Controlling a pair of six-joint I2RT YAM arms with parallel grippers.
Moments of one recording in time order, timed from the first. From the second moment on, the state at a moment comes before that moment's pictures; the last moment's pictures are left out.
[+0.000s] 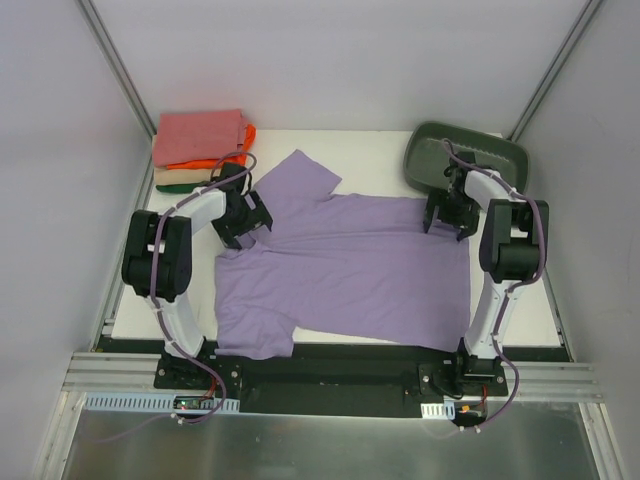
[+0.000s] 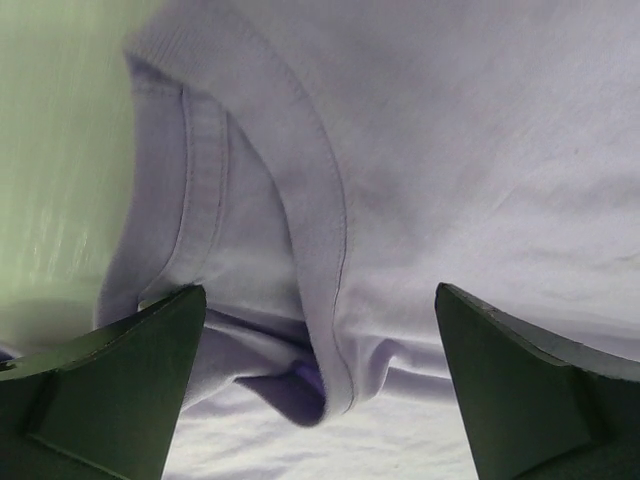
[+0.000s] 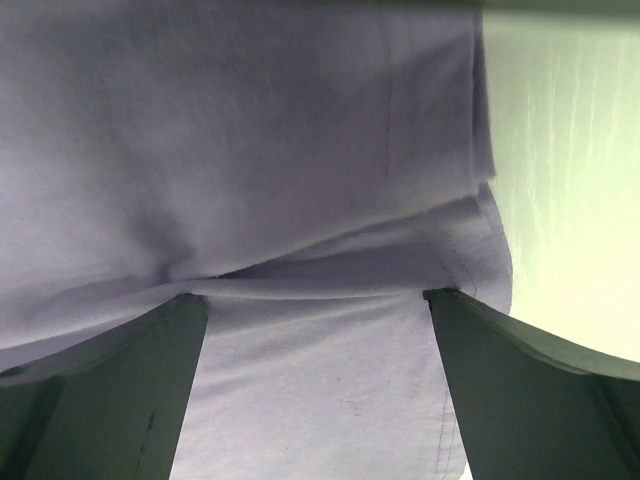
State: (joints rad) left arm -0.17 1.82 1.18 -0.59 0.04 -0.72; right arm 0.00 2.05 1.49 -0.84 0.05 0.23
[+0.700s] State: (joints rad) left arm -0.16 2.11 1.60 -0.66 0.10 -0.68; right arm -0.05 2.14 1.64 -0.86 0.07 0.21
